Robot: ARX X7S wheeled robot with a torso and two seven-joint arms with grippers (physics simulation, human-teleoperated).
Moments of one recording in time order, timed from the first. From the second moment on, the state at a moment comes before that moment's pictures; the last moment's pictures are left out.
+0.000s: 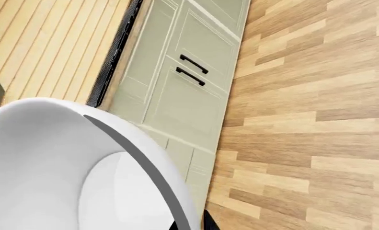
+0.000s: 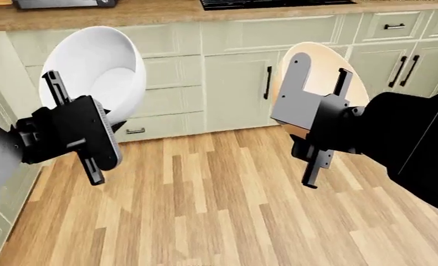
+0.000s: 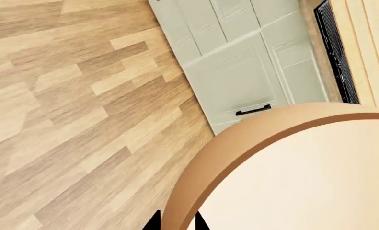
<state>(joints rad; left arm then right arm) -1.05 -0.96 0.77 0.25 -0.20 -0.56 0.60 1.66 0.75 -1.34 -0.35 0.70 1.23 -0.26</state>
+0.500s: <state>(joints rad) -1.05 -0.97 0.76 0.25 -0.20 -0.55 0.60 1.67 0.75 -1.34 -0.35 0.71 1.23 -0.27</state>
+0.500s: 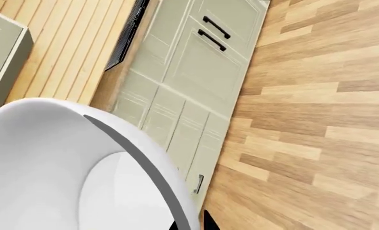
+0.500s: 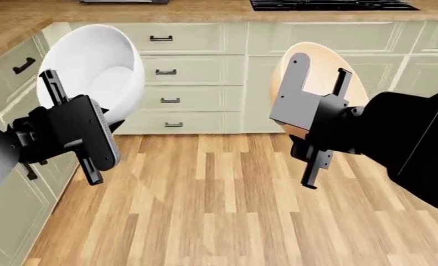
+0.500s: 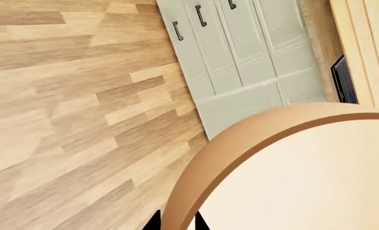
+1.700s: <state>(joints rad) -1.02 -1.03 0.71 0.32 -0.24 -0.55 0.56 1.68 0.76 -1.31 -0.42 0.75 1.27 -0.24</state>
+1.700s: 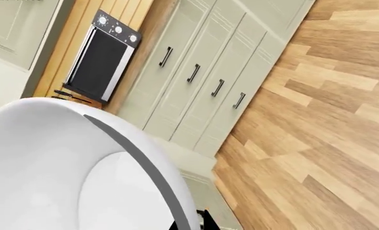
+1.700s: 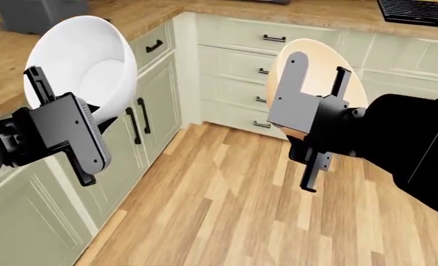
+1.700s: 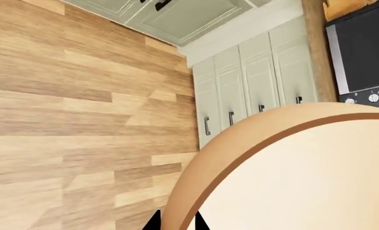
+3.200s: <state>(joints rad) -0.98 -1.05 0.69 0.32 -0.25 -0.53 0.54 1.68 0.74 -1.33 -0.42 0.75 1.28 -0.23</state>
